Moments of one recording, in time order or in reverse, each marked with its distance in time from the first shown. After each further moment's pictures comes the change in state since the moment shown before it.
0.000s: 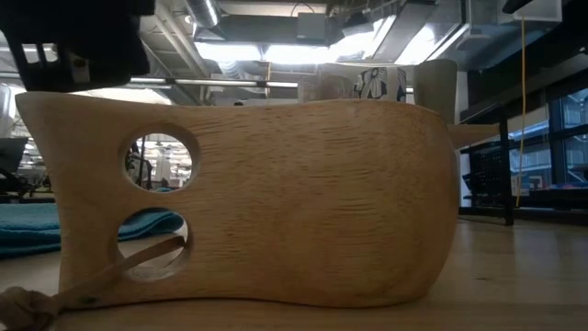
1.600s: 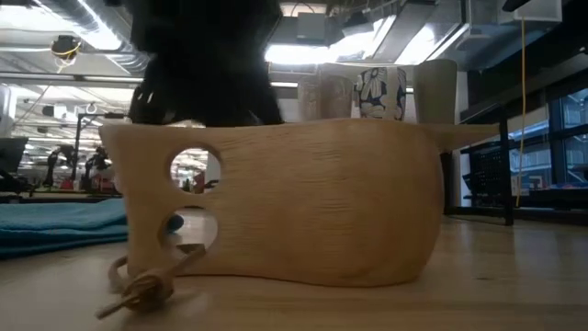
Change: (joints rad) left arm 0.179 0.037 0.019 -0.066 -0.024 0.026; right arm 0.000 0.000 0.000 0.020 -0.003 0.029
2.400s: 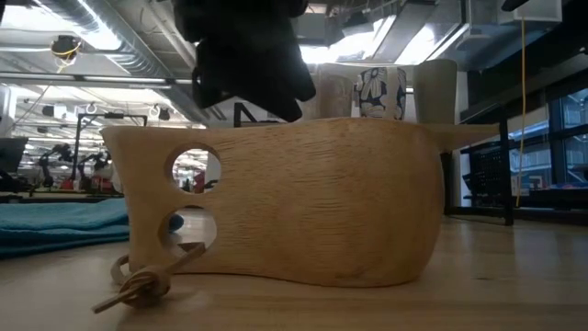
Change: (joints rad) left arm 0.061 0.000 0.081 -0.032 0.062 0.394; right arm 0.000 0.000 0.000 -0.001 0.005 0.000
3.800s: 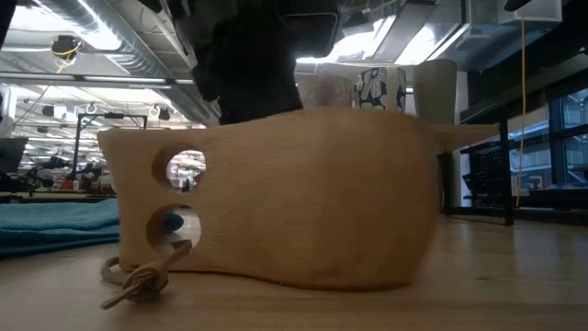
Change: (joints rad) left arm 0.057 0.099 0.001 0.055 0.153 0.228; right arm 0.000 0.000 0.000 0.013 -0.018 0.002
